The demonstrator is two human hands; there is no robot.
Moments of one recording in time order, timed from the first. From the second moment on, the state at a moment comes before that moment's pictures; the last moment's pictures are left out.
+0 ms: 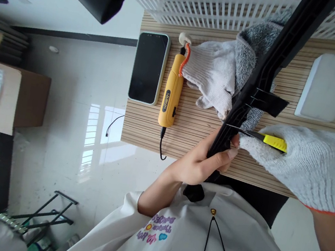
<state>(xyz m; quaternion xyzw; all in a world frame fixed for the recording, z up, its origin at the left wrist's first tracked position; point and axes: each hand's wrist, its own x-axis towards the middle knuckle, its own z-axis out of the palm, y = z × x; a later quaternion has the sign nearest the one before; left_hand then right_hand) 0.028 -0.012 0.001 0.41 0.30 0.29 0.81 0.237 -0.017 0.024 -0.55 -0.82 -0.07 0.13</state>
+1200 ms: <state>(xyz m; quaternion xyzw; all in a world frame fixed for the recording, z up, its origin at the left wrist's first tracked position) 0.029 -0.013 0.001 0.41 0.31 0.29 0.81 0.237 -0.019 0.024 -0.52 -0.84 -0.11 0.14</state>
